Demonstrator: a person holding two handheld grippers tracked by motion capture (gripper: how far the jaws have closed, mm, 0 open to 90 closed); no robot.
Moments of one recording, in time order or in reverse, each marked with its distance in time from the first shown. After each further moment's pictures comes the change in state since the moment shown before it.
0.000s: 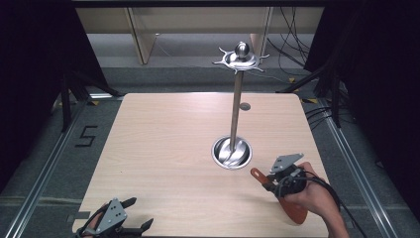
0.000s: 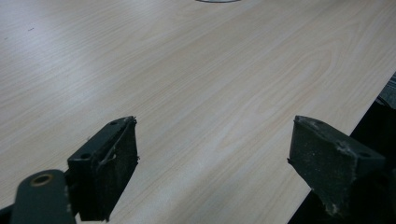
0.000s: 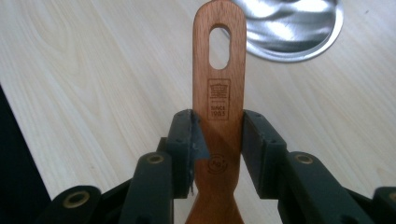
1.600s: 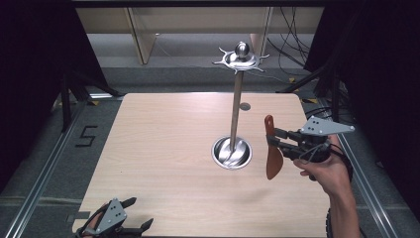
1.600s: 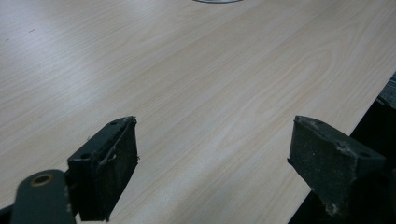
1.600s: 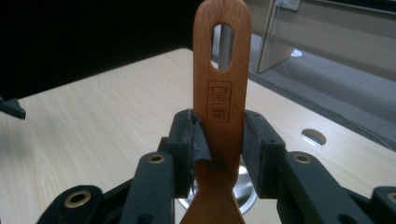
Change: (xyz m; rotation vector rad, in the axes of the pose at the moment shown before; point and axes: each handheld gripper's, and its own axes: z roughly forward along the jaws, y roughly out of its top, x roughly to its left) left arm 0.002 0.001 -0.002 0.013 0.001 0.045; right arm -0.031 0.049 -0.079 -0.587 -0.057 0.098
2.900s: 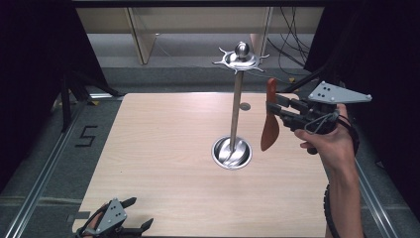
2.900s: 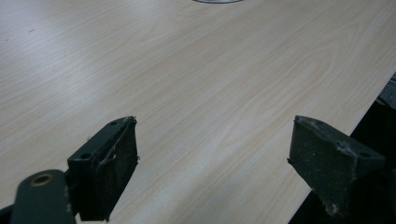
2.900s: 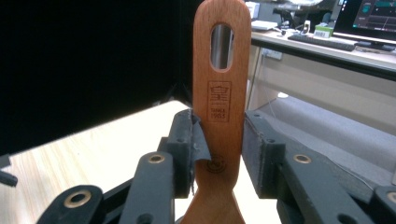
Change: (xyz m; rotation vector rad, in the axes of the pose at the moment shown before) left arm 0.000 0.000 0.001 -0.004 0.000 0.000; right arm -0.005 0.074 -0.008 -0.155 -0.028 -0.027
